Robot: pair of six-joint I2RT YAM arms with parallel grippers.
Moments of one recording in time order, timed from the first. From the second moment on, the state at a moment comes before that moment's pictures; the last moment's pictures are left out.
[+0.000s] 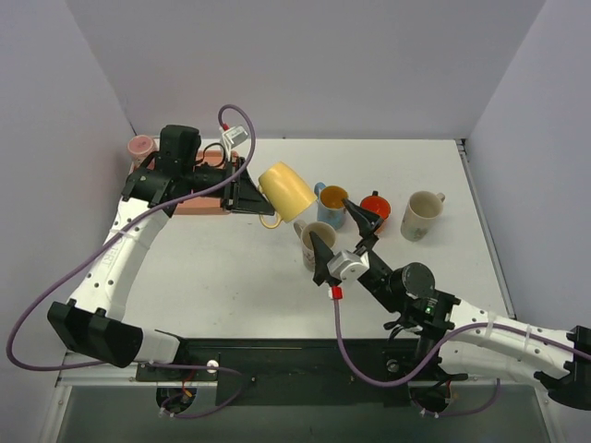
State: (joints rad) left arm -0.31 1.39 1.57 -0.84 1.05 -0.50; right arm 1.15 0.78 0.57 0.50 0.33 -0.90
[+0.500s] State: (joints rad) left arm -0.39 1.37 1.43 -0.61 1.20 -0.70; right arm 1.11 0.97 0.67 0.61 0.38 -0.97
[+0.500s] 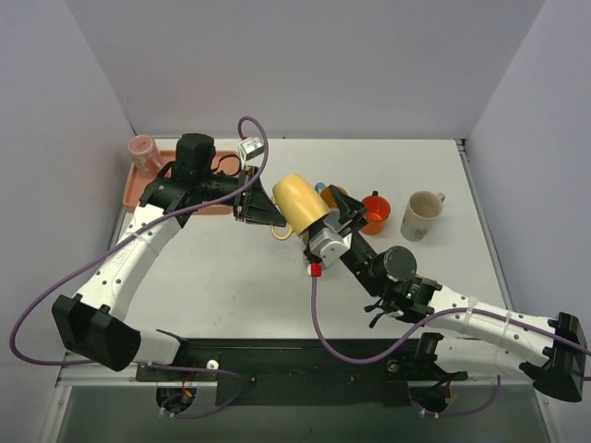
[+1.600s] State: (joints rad) left arm -0.21 1.37 1.49 -0.73 0.27 -0.19; right arm 0.67 0.85 1.10 -0.64 0.69 0.24
